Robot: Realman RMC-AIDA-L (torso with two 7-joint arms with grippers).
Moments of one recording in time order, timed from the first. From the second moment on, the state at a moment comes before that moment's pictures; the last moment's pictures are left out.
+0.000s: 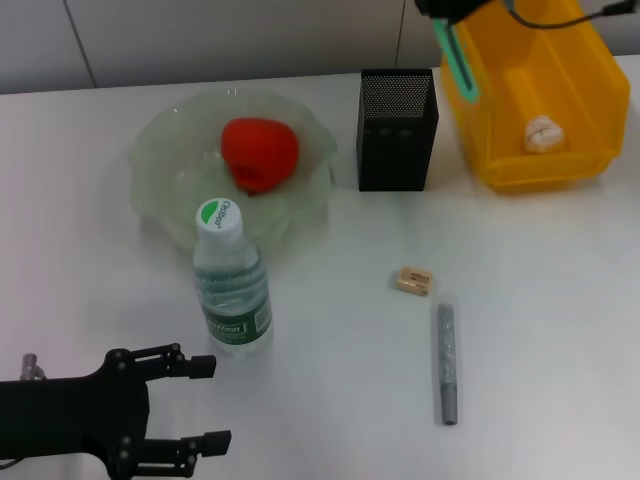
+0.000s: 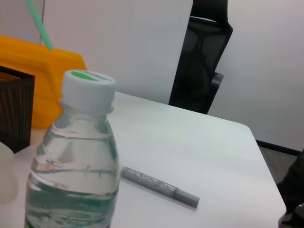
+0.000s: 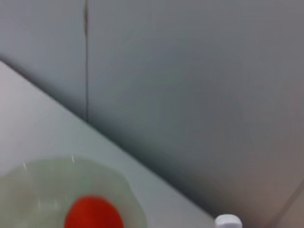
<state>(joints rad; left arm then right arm) -0.38 -2.05 0.84 0.62 2.02 1.77 -1.14 0.71 2.08 -1.21 -1.57 -2.63 -1.31 2.58</state>
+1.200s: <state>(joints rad) -0.38 -2.07 0.83 0.62 2.02 1.74 -1.15 0.65 2.08 -1.27 -1.26 -2.34 -0.93 2.22</state>
